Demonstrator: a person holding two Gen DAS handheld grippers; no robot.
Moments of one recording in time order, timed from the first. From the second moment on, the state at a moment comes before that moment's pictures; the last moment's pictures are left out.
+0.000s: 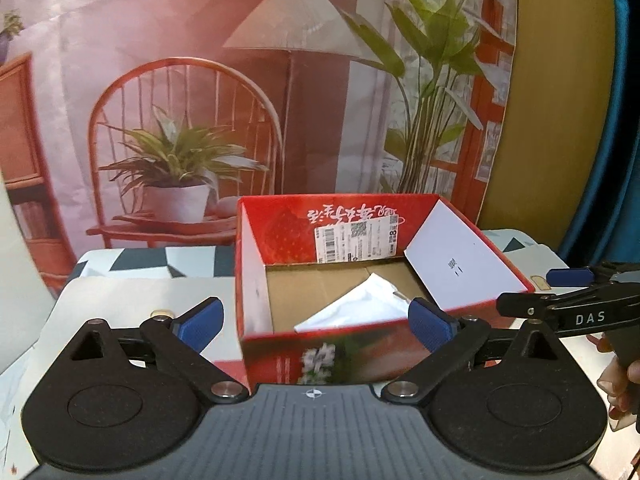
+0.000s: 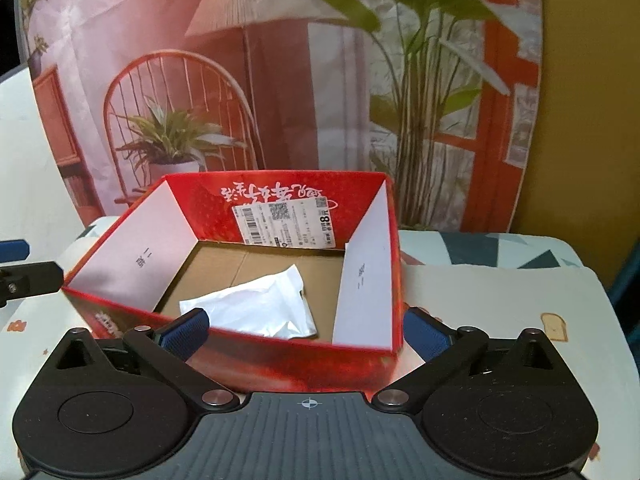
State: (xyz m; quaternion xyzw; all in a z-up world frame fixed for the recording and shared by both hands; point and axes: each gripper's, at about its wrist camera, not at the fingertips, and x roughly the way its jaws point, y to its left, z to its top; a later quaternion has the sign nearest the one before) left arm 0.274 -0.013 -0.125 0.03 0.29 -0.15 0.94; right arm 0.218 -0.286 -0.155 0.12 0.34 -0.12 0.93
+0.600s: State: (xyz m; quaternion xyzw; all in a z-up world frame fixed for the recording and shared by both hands) left arm 0.177 0.008 -0.149 0.02 0.28 -0.13 0.95; right arm 0.122 -0.252 -0.167 0.13 0.30 -0.12 0.94
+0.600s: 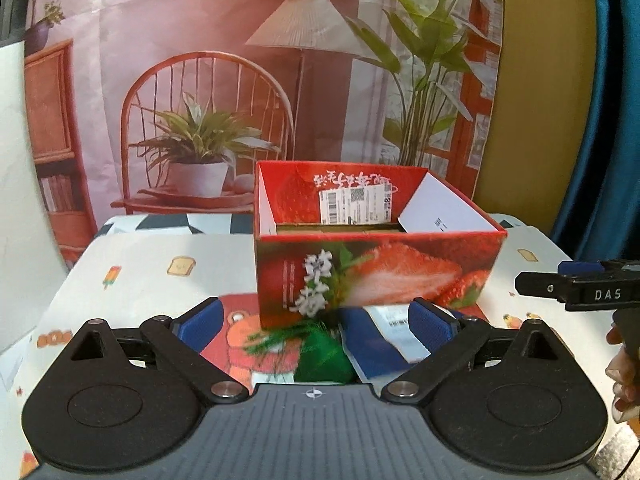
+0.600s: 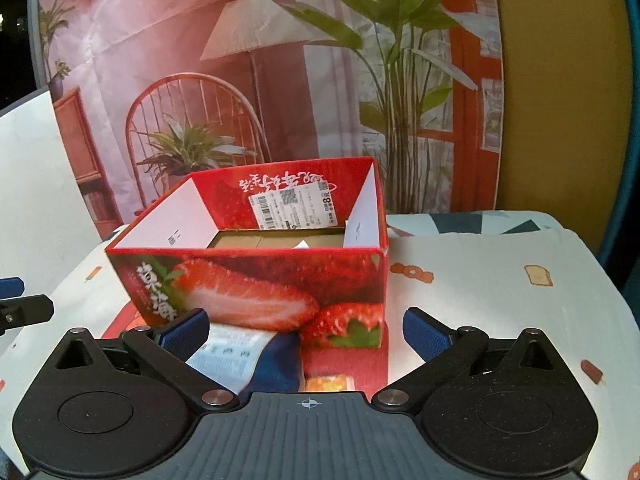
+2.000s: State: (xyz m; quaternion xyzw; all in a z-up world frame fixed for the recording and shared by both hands) left arm 0.247 -0.025 -0.189 -0.02 0.38 -0.19 0.90; right arm 0.170 -0.245 -0.223 0.16 0.38 -0.04 0.91
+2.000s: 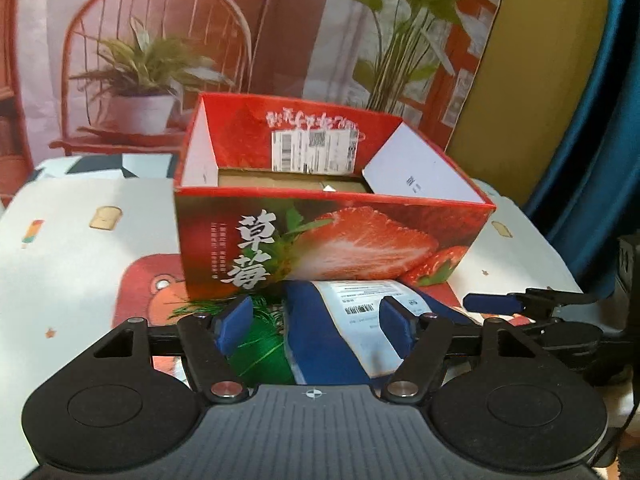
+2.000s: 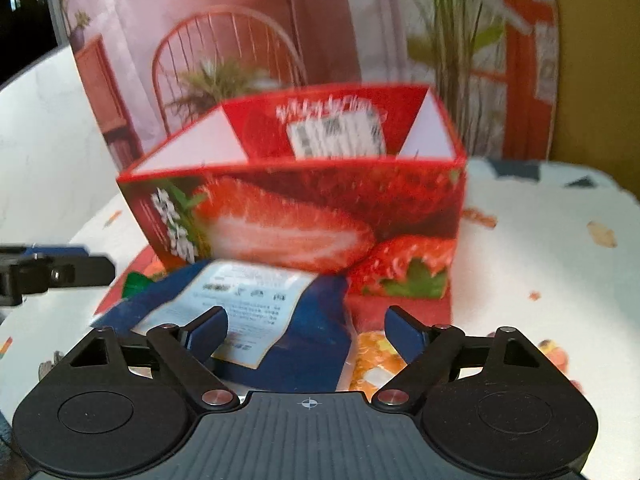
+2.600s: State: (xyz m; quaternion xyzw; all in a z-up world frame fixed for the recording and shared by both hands) left arm 0.281 -0.038 -0.216 -0.01 0.41 -0.22 0.88; right arm 0.187 -0.254 -0.246 0.19 0.42 0.01 0.89
